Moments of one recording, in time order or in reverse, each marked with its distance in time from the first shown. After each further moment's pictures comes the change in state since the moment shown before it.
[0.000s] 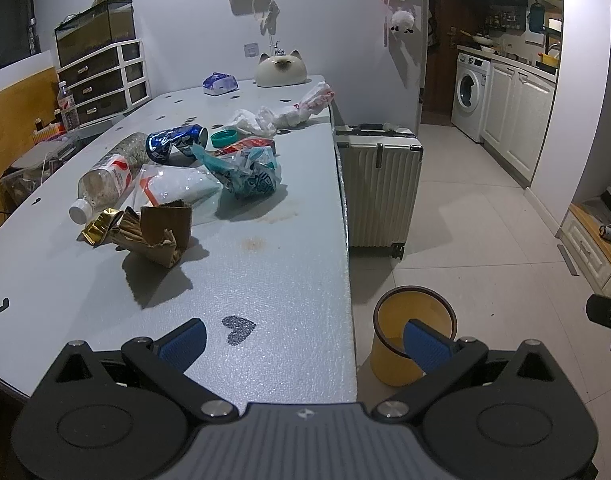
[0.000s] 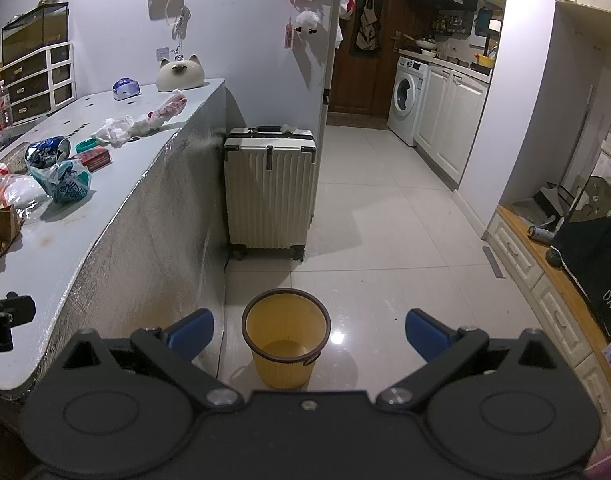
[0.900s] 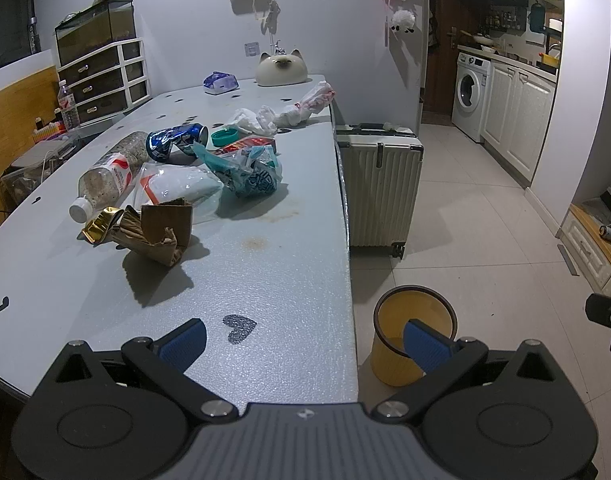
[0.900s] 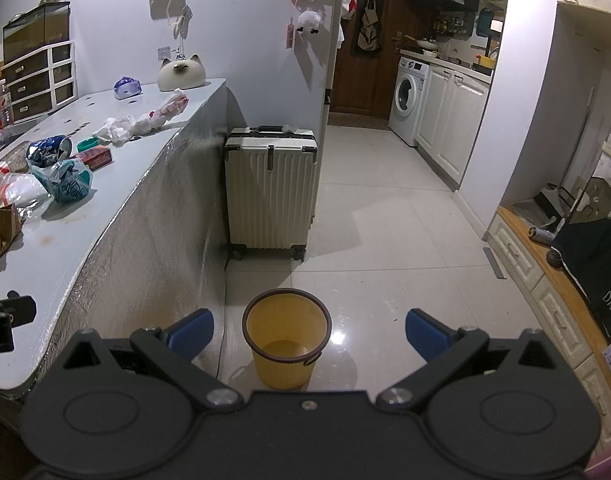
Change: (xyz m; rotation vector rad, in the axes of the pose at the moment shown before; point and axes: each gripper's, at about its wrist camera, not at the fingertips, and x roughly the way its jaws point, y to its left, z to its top) left arm 0.001 0.001 -0.001 -0.002 0.001 -0.001; right arm -0.002 0.001 -0.001 0.001 0.004 0.000
